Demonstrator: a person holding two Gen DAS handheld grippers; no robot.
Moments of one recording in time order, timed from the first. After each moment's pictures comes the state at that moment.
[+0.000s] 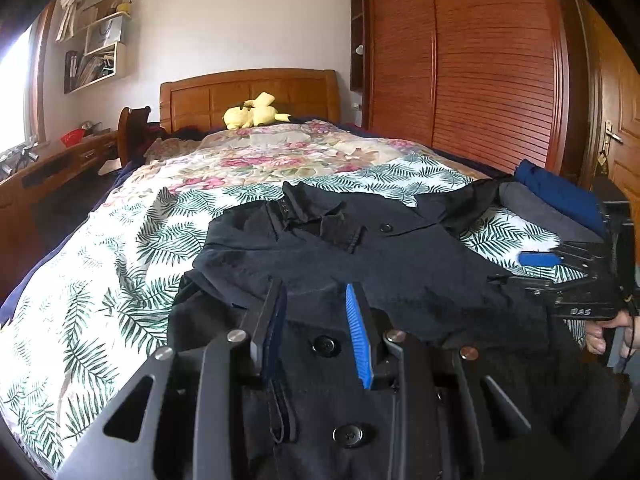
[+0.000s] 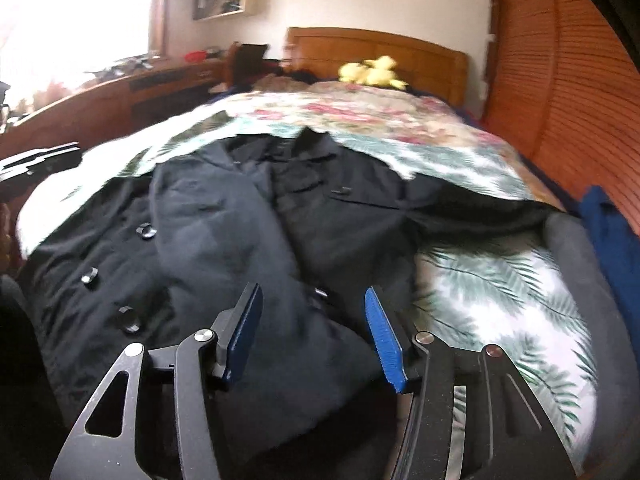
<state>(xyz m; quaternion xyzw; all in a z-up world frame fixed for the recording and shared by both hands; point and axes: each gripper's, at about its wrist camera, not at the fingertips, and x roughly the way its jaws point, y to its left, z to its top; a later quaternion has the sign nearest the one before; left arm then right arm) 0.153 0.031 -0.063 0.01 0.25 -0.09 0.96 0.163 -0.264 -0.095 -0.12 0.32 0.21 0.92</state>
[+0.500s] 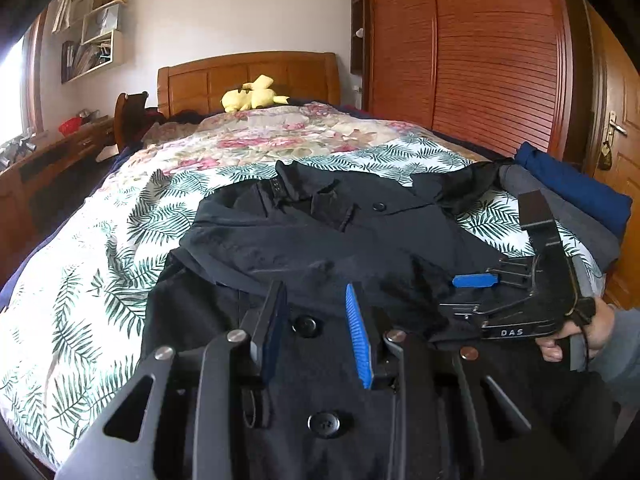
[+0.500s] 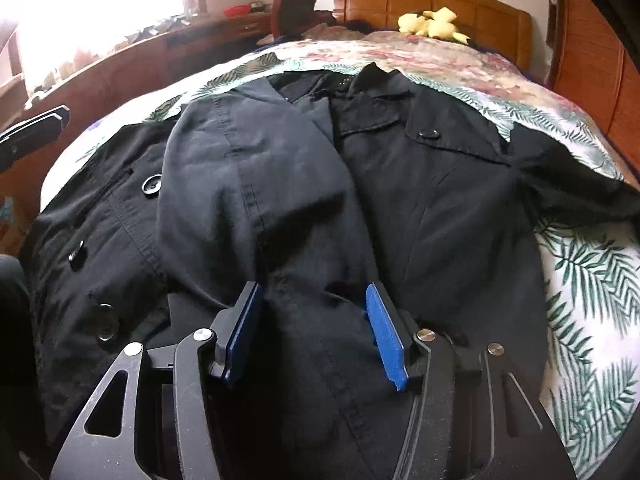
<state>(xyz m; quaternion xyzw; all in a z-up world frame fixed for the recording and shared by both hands) 0.153 0.008 -0.075 0.01 0.28 -0.09 0.95 0.220 -0.223 -0.162 -0.12 0.40 0.29 0.86</state>
